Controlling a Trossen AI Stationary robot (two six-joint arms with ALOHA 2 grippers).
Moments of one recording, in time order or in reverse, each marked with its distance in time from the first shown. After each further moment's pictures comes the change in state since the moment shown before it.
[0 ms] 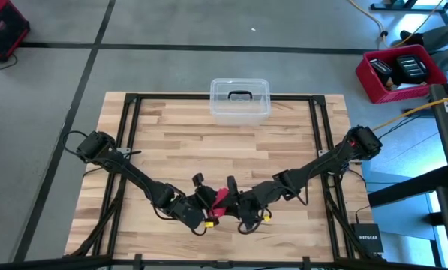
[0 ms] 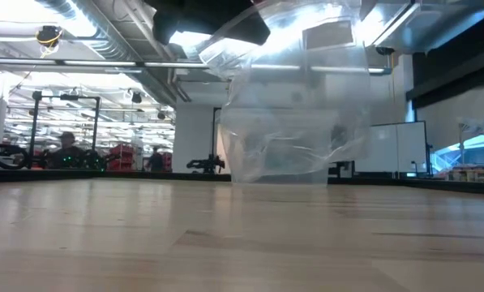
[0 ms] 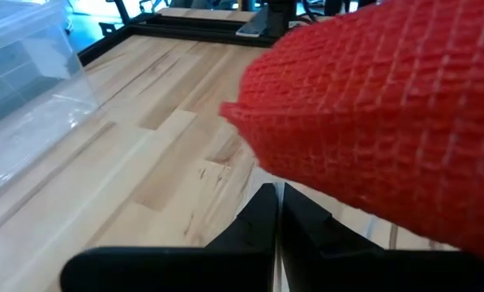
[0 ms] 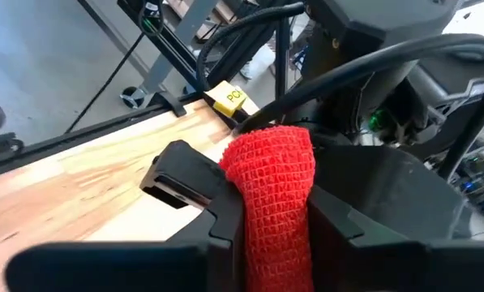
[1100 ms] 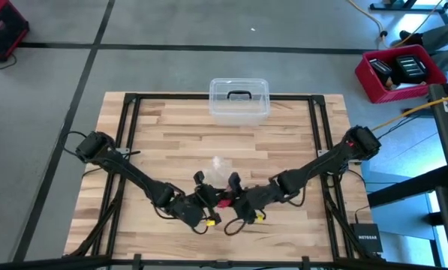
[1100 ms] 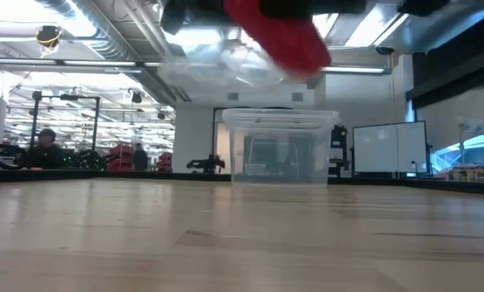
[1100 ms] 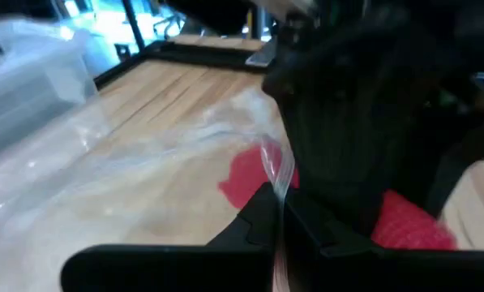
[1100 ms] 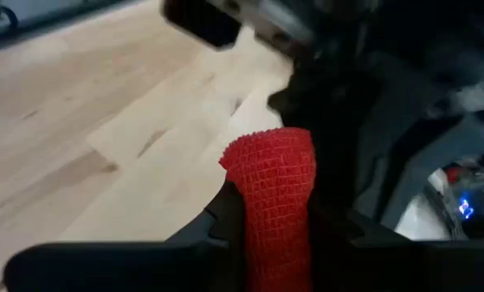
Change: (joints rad) left arm -0.010 0.000 0.014 0.059 -0.034 0.042; right arm 0.009 0.010 -0.003 -0.300 0.169 0.127
